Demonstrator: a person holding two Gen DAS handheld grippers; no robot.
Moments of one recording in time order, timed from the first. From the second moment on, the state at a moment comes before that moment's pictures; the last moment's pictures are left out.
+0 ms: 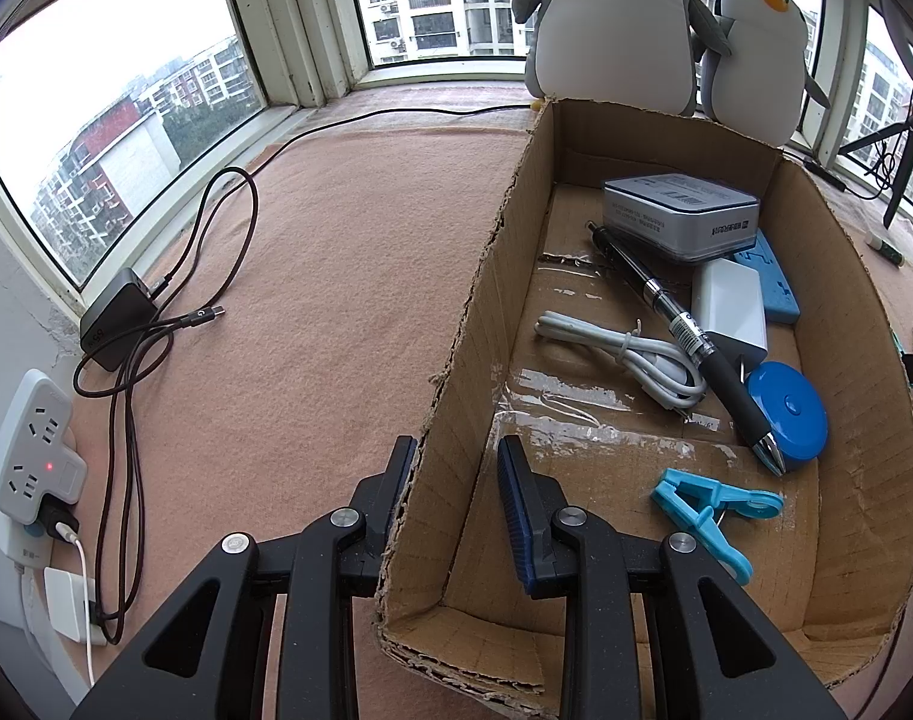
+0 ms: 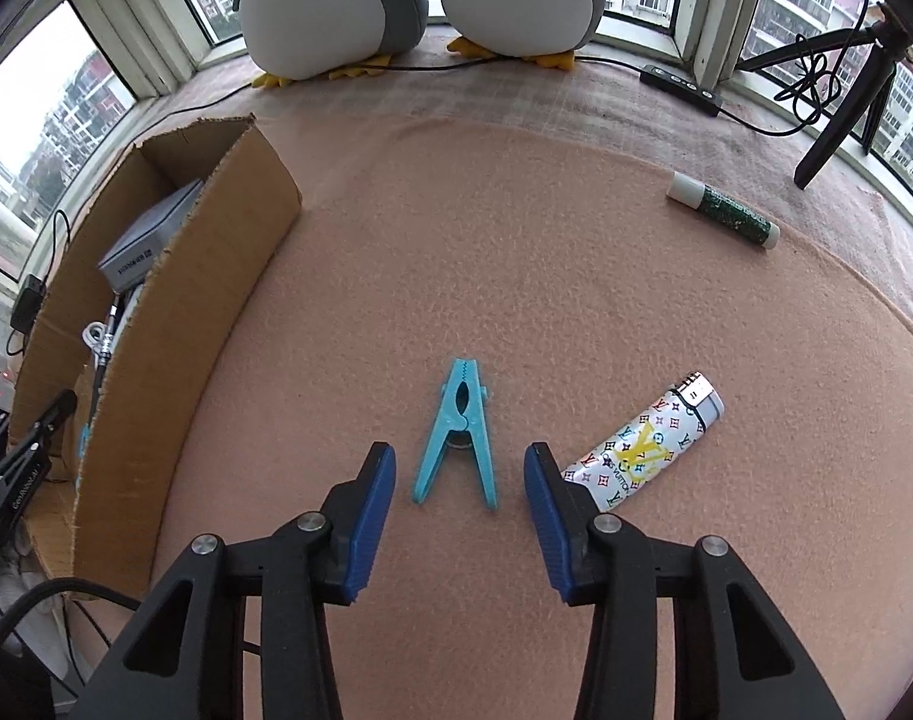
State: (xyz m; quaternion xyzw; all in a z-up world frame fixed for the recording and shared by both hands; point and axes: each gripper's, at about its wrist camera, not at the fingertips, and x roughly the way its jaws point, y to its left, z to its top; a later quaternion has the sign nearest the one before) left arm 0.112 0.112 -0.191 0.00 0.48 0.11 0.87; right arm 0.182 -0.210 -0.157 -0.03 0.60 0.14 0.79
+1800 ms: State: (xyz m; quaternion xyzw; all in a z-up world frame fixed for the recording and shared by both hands) left arm 0.112 0.112 -0.191 0.00 0.48 0.11 0.87; right arm 0.126 -0.123 -0.071 -0.04 0.52 0.29 0.81
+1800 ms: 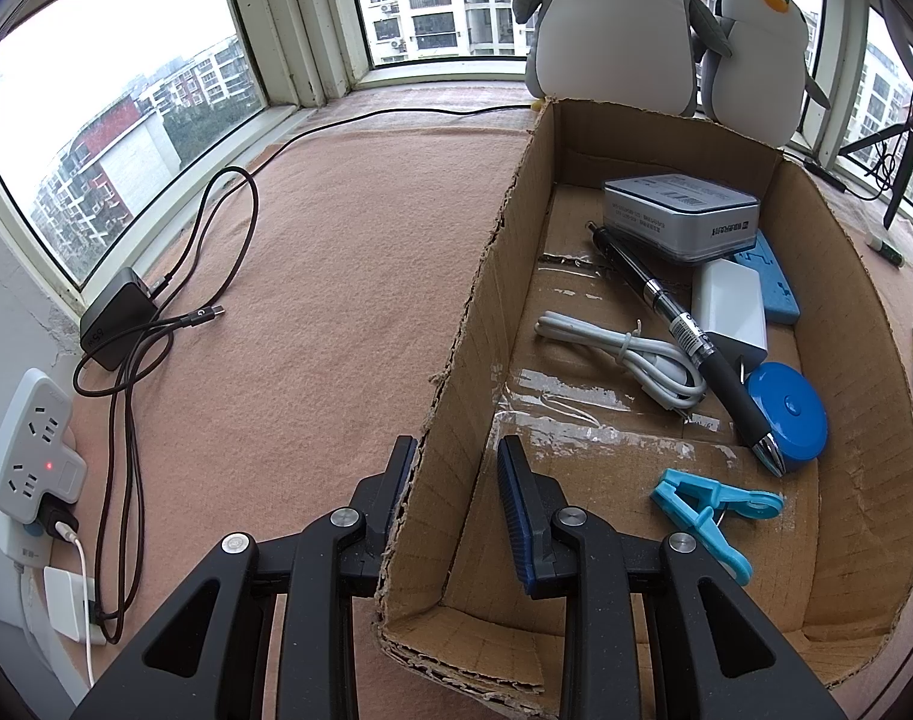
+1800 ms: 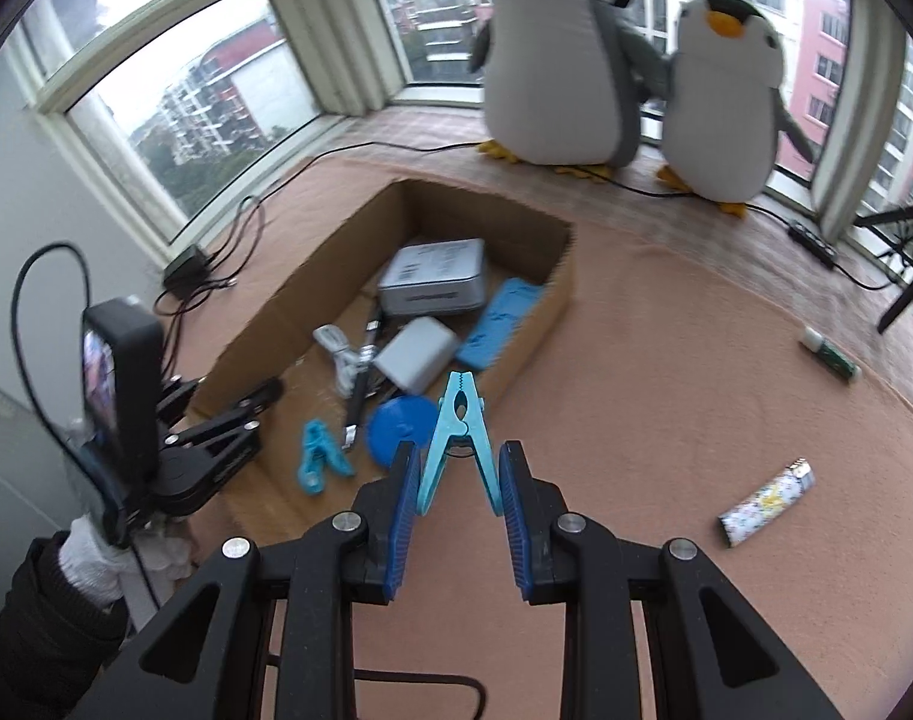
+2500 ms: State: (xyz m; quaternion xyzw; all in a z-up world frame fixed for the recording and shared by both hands) left arm 0.112 0.112 -0.191 -0.01 0.48 0.11 0.87; right arm 0.086 -0.063 -0.090 -0.07 0.53 0.35 0.77
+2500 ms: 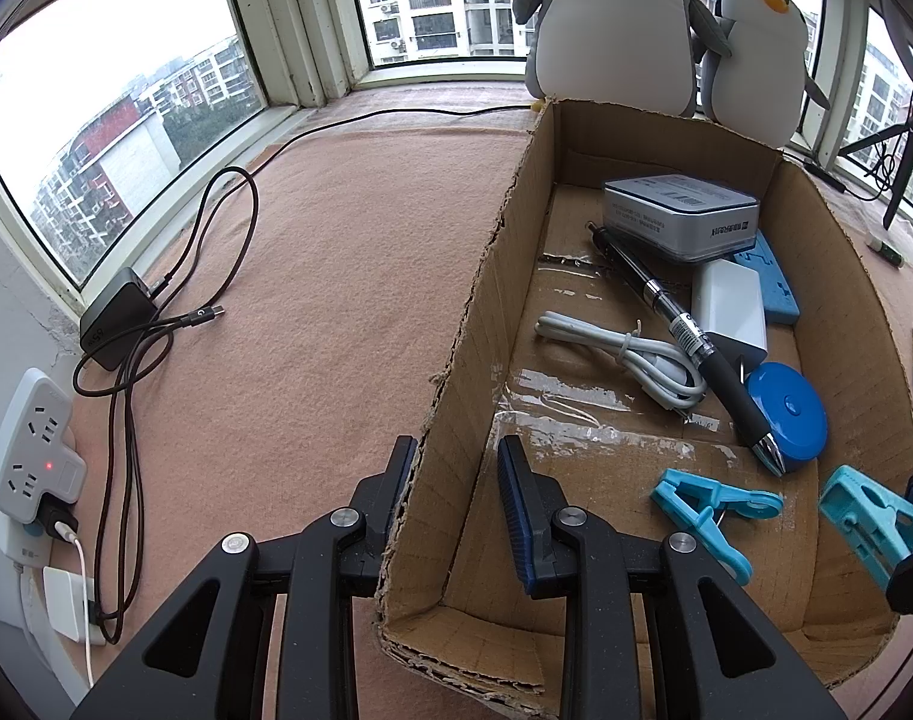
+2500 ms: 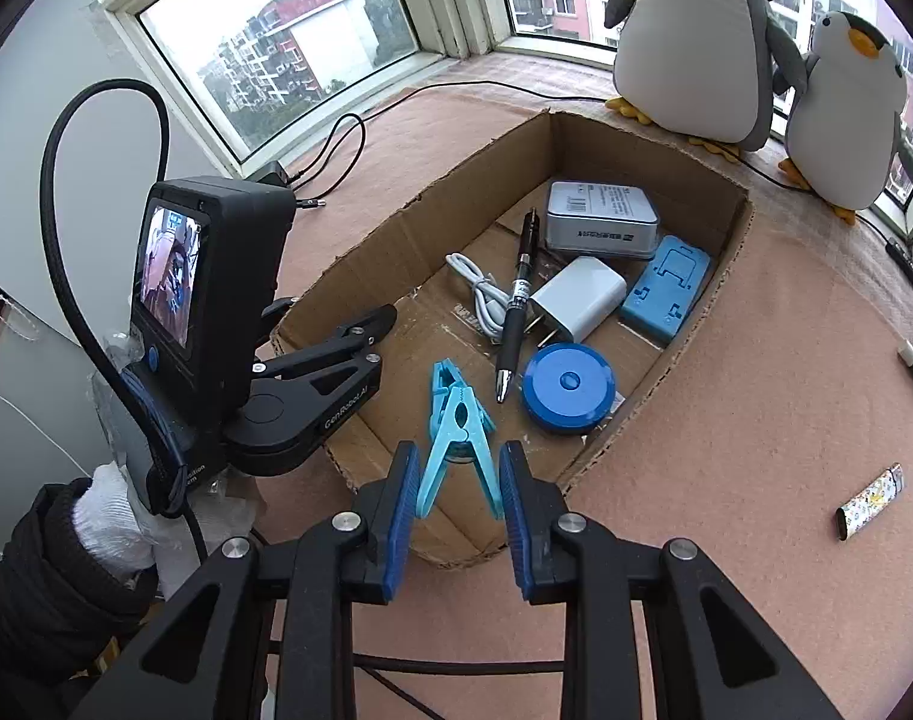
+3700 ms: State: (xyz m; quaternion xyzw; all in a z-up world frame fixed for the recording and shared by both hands) left arm 0.112 0.112 -0.191 -0.01 0.48 0.11 0.87; right arm 0.143 -0.220 -0.092 0.07 0.52 0.10 0.84
